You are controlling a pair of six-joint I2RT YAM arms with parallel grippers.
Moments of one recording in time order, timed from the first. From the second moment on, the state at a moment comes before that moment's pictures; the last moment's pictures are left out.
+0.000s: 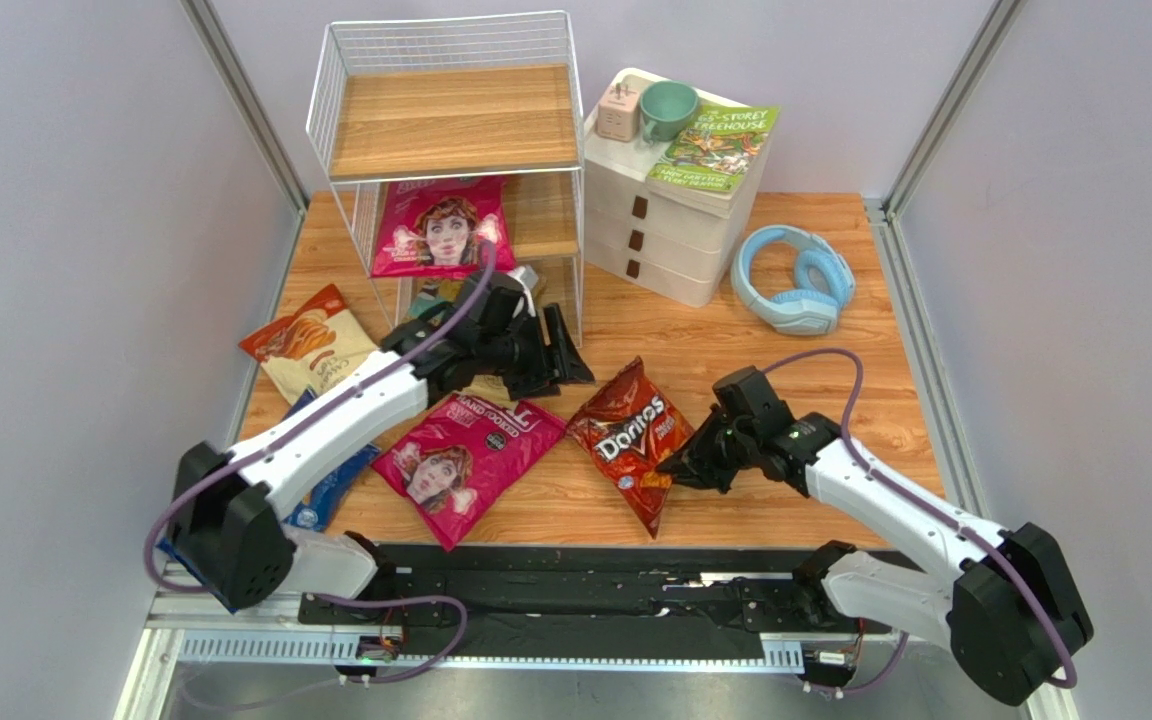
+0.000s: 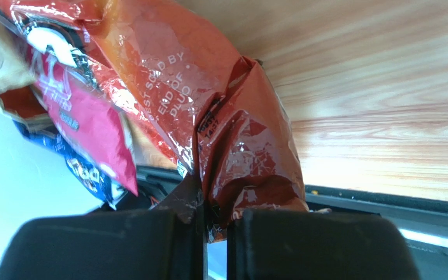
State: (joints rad) left arm -0.66 1.41 1.10 -0.49 0.28 -0.88; right arm 0.59 1.06 0.55 -0.49 -0.22 1.29
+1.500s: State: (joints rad) left arm -0.51 0.53 1.06 -1.29 -0.34 -0.94; right arm 0.71 1.81 1.22 -0.12 -0.37 1.66
